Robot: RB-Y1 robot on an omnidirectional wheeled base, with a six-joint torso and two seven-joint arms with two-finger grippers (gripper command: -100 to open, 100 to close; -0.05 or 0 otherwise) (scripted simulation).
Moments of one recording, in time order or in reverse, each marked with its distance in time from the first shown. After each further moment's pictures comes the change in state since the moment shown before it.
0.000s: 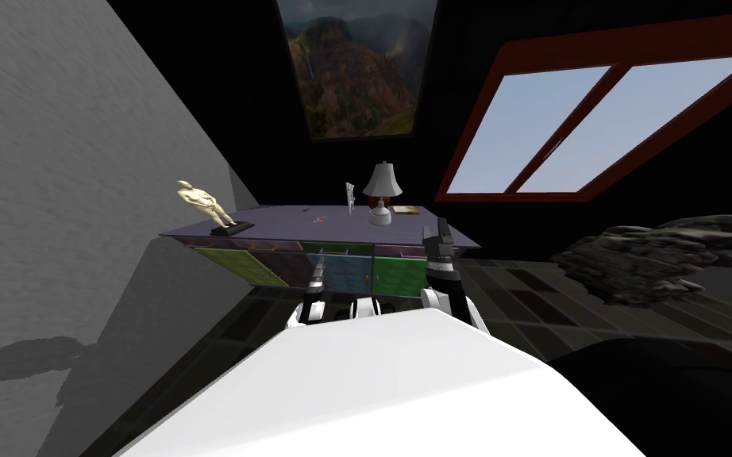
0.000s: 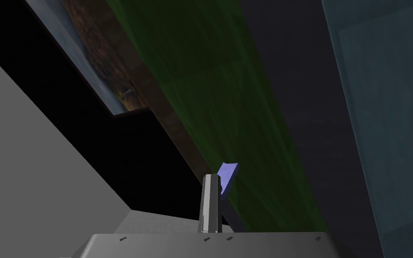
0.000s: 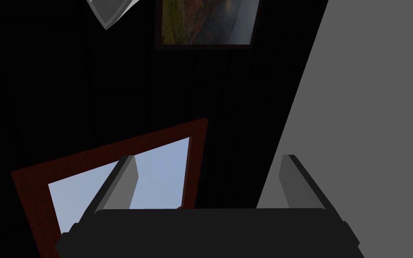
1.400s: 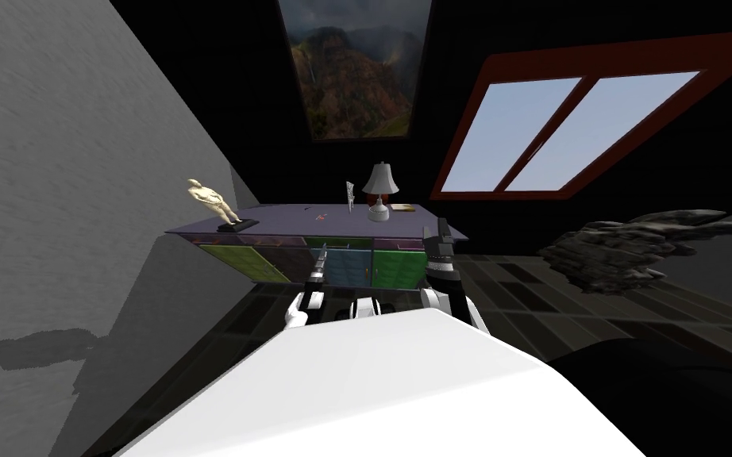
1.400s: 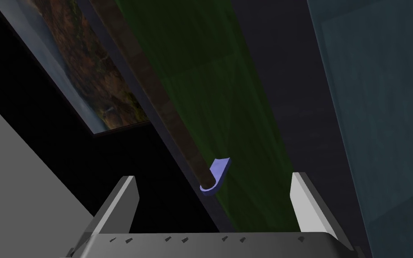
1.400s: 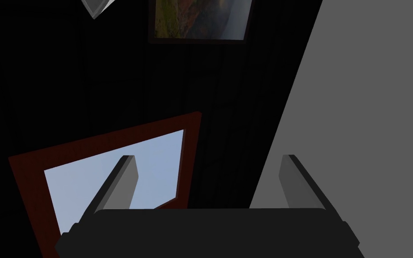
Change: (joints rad) left arm -0.093 0.051 -0.013 0.008 -0.012 0.169 0.056; right arm 0.000 0.000 0.000 0.000 0.000 0.000 0.000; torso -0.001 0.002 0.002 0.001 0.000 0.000
